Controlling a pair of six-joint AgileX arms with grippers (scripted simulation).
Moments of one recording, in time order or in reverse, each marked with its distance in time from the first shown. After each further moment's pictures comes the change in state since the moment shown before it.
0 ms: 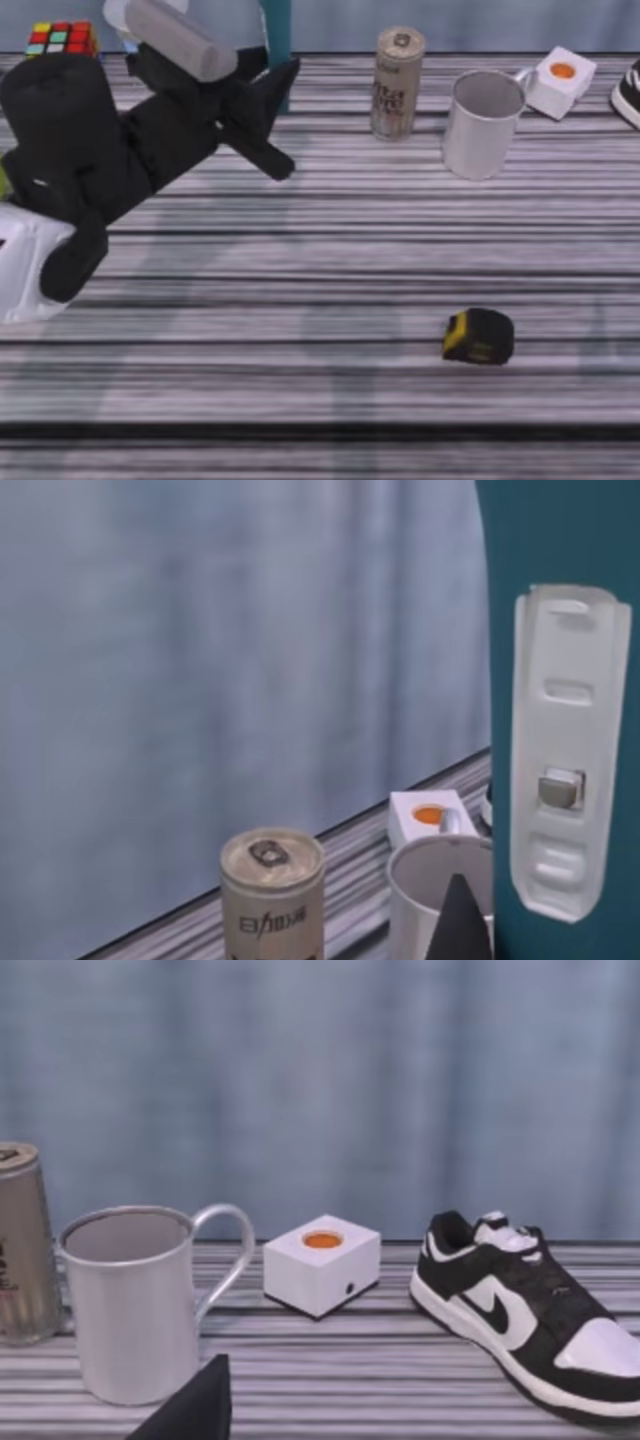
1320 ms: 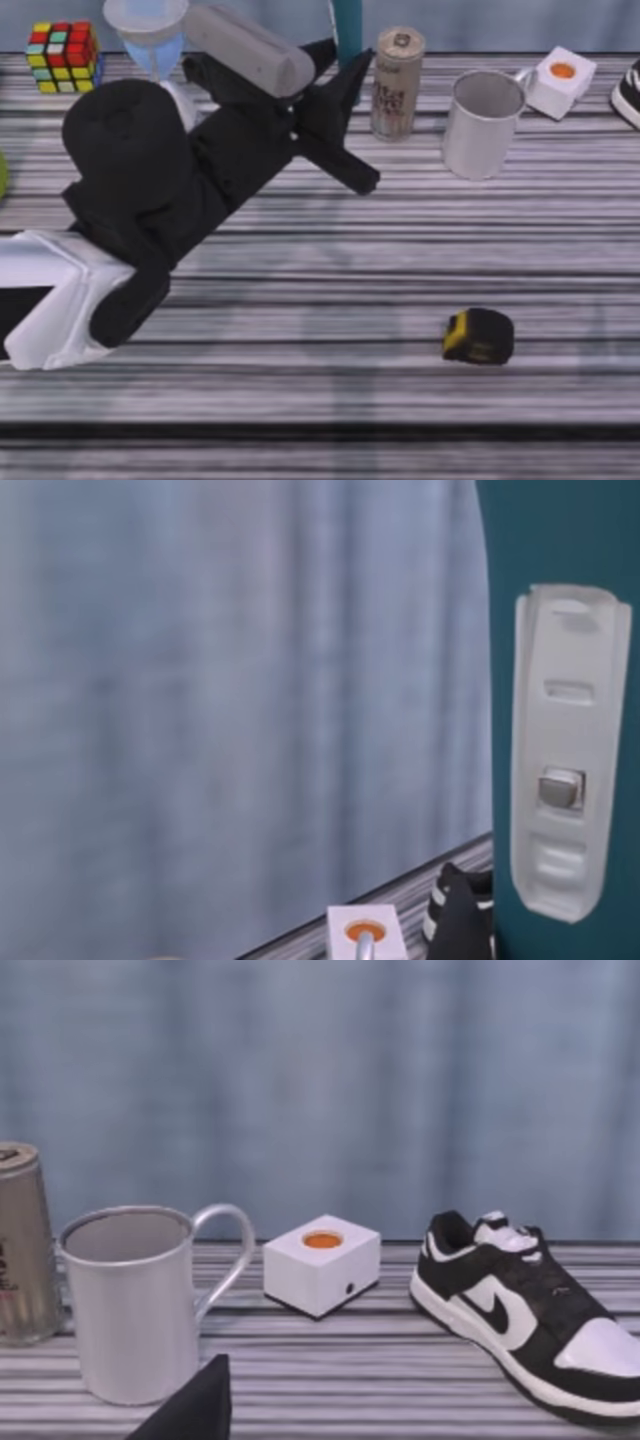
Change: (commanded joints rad) left arm -0.229 -0.048 -0.009 0.078 -0.246 -0.021; right arm 0.000 0.000 0.000 0.000 0.000 0.000
